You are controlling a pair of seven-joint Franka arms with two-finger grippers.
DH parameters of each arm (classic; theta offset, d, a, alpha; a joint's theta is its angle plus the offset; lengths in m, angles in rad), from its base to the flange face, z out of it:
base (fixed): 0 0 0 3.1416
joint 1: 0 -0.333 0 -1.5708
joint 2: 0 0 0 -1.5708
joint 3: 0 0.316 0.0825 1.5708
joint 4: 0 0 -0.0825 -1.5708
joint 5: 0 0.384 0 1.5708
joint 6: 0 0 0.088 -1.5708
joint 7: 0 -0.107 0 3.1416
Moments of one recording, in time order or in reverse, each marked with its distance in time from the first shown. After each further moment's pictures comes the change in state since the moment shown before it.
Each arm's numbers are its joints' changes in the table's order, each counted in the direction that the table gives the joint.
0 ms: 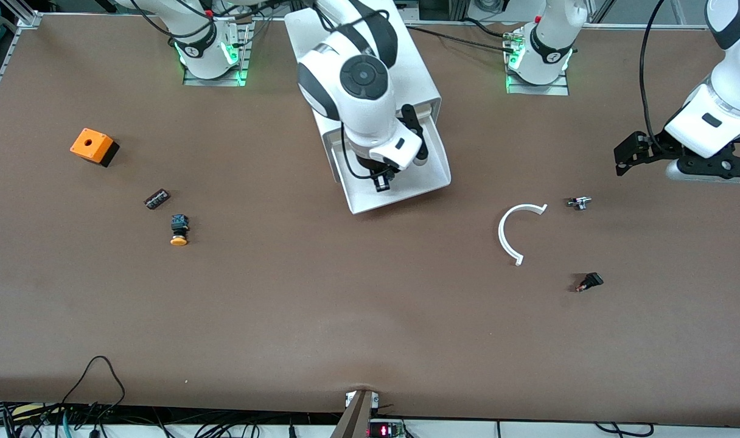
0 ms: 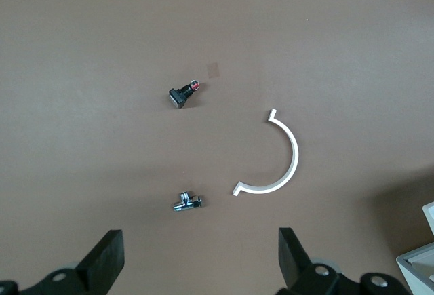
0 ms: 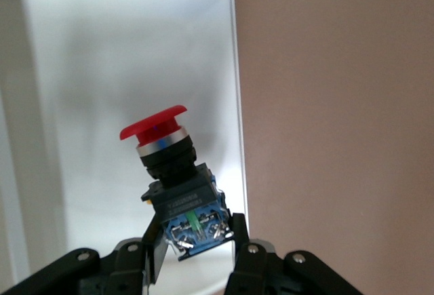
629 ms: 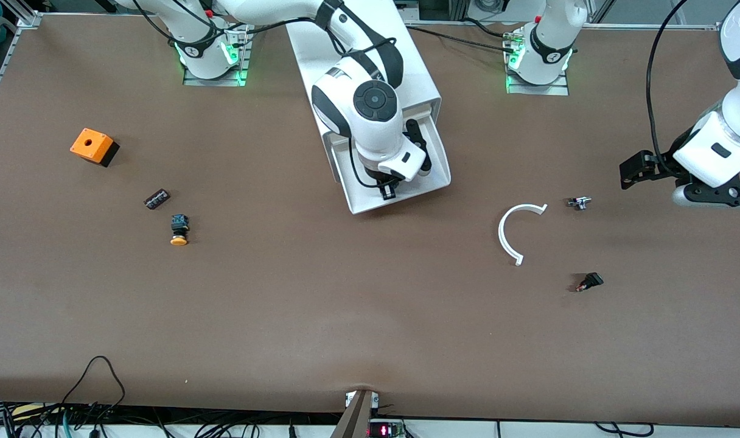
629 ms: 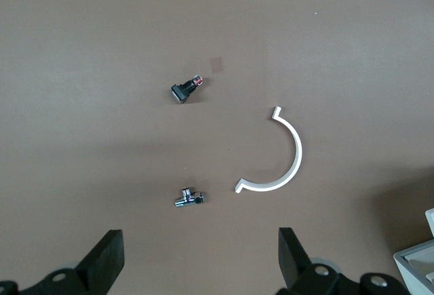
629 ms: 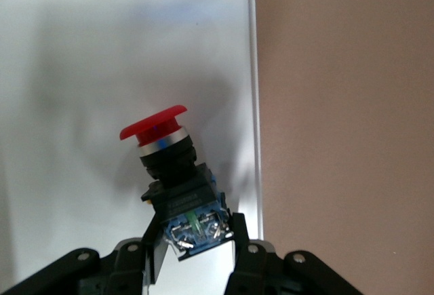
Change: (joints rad) left arm -0.013 -0.135 -0.003 0.169 0.000 -0.103 -0.001; right arm -0.030 -0.091 0.009 -0.034 -0.001 0.115 0.000
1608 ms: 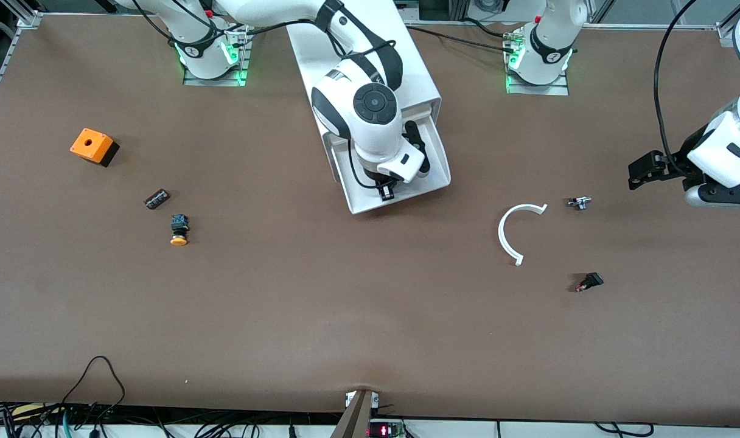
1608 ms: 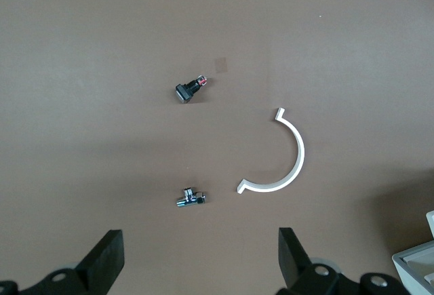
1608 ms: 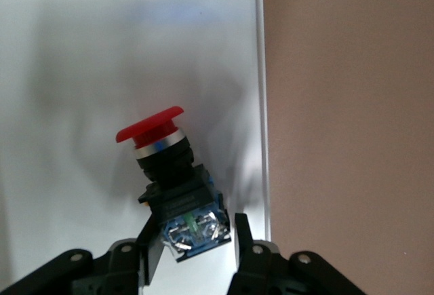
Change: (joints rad) left arm -0.184 0.000 -0.162 0.001 0.001 0.000 -0.002; right arm 0.001 -0.009 0.000 -0.012 0.000 0.003 -0.001
